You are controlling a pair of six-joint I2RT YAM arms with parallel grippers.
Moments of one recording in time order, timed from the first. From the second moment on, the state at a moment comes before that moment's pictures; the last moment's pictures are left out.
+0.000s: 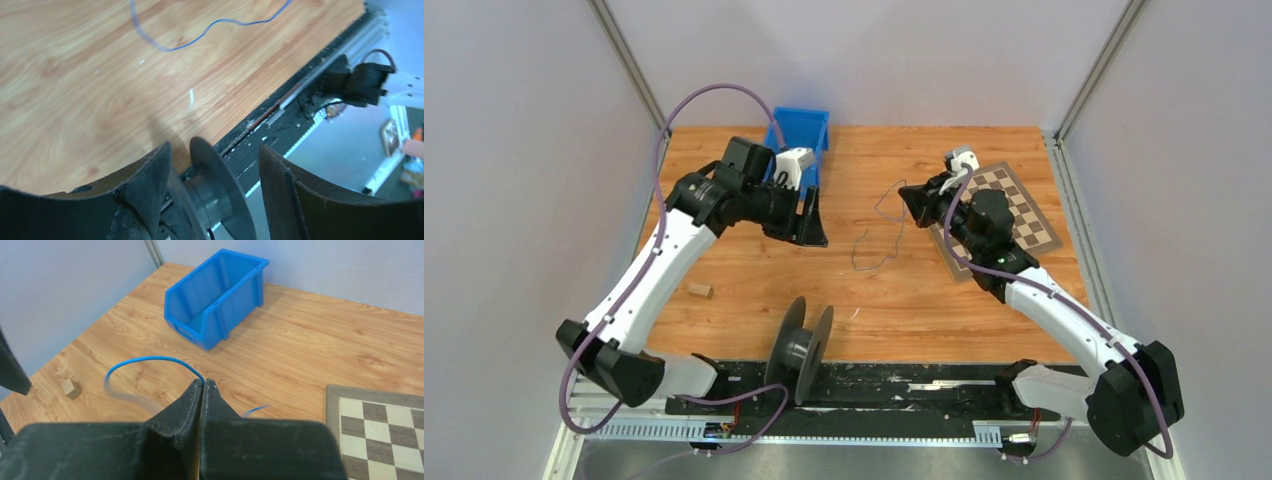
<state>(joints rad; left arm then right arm) -0.50 1.38 1.54 -1.02 0.50 -0.20 0.50 1.16 0.81 0.32 -0.17 0.23</state>
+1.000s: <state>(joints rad) -0.79 1.23 1.26 -1.33 0.09 -0.51 0.49 0.96 0.73 0.24 -0.08 0.23</state>
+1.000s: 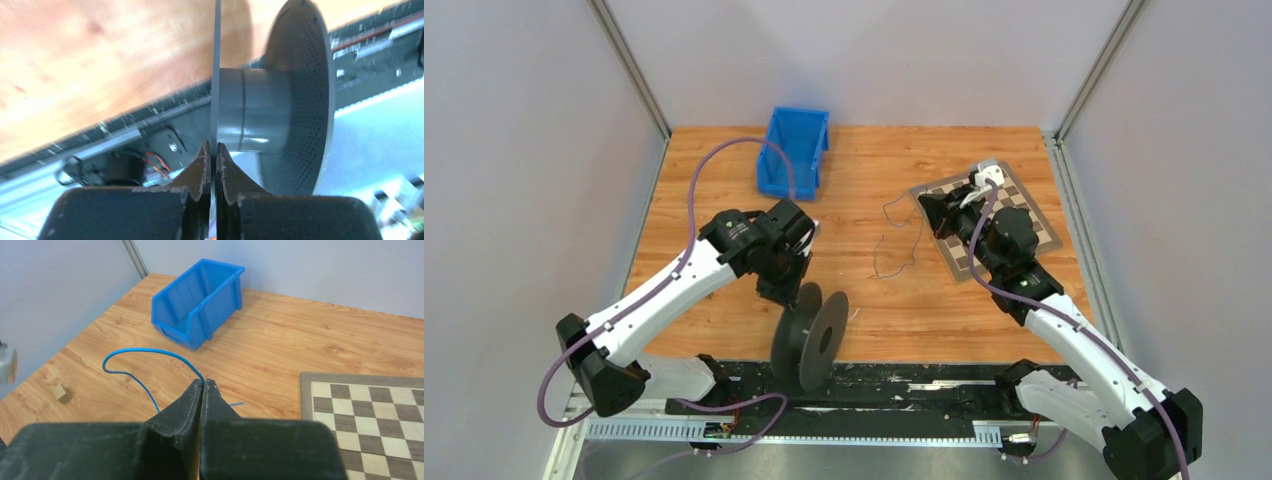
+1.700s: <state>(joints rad) -0.69 1.72 1.68 -0.95 -0.14 0.00 0.49 0.78 0.80 -0.03 0.06 0.17</state>
